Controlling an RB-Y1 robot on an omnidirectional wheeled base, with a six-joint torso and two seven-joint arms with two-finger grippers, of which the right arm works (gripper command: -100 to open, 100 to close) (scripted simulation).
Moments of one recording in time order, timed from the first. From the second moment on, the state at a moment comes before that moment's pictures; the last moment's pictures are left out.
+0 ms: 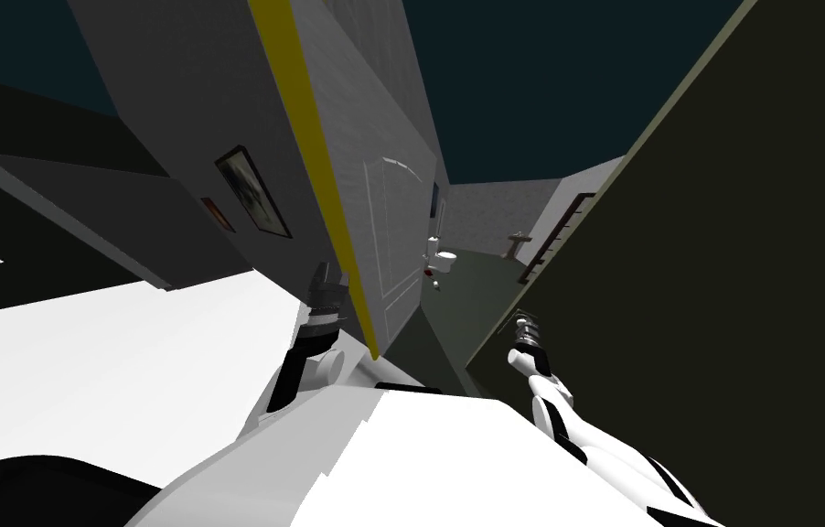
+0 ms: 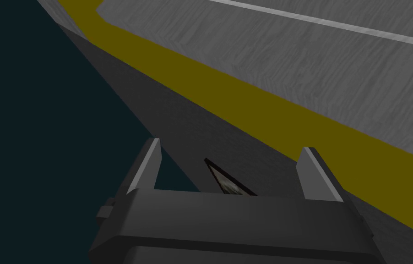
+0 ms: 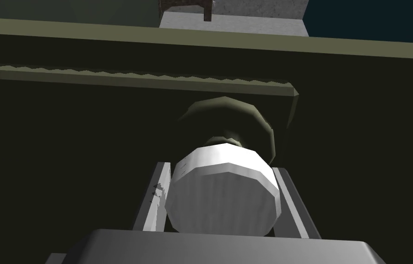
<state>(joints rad) -0.26 -0.44 -0.53 -0.59 -0.33 -0.51 0.04</state>
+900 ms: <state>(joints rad) -0.27 -0.47 -0.62 -0.52 -0.37 -0.53 0.09</state>
